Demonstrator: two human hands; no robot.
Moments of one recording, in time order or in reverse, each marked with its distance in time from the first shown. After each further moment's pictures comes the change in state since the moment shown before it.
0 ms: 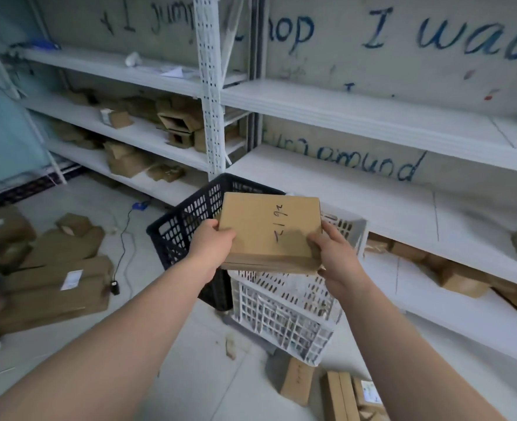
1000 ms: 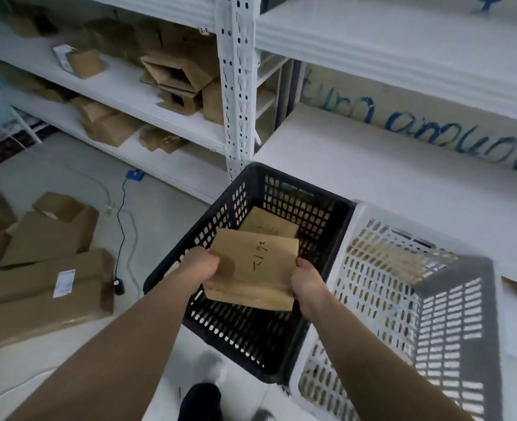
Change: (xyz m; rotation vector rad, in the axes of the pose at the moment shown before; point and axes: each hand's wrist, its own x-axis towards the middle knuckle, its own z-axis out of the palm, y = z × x) left_hand 0.410 -0.109 -0.035 0.485 -0.165 -0.399; right_hand 0.337 0.103 0.235 -0.147 -0.024 0.478
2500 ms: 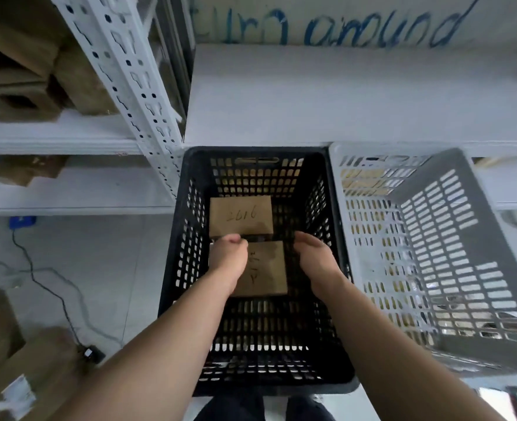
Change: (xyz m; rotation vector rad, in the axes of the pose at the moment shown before) left_hand 0.087 0.060 0.044 -0.029 -0.331 0.181; right_hand 0.054 -0.001 0.037 0.339 0.405 0.031
